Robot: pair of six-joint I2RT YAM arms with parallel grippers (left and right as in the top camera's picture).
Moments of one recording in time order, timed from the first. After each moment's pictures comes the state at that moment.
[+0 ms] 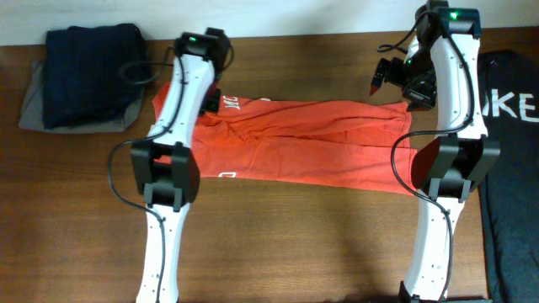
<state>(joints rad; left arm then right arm) -0.22 2.59 2.58 -1.62 -0.38 -0.18 -0.11 2.50 2.63 -1.69 -0.20 0.30</state>
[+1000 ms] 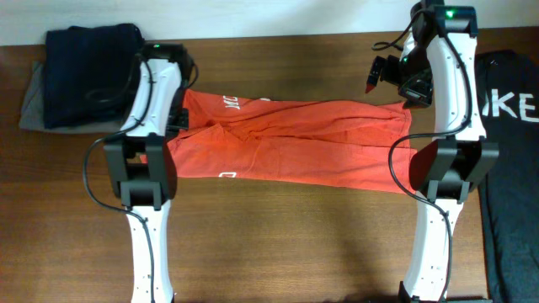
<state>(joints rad) -0.07 2.55 2.36 -1.69 -0.36 -0.19 -0.08 2.47 2.63 -1.69 -0.20 0.30</state>
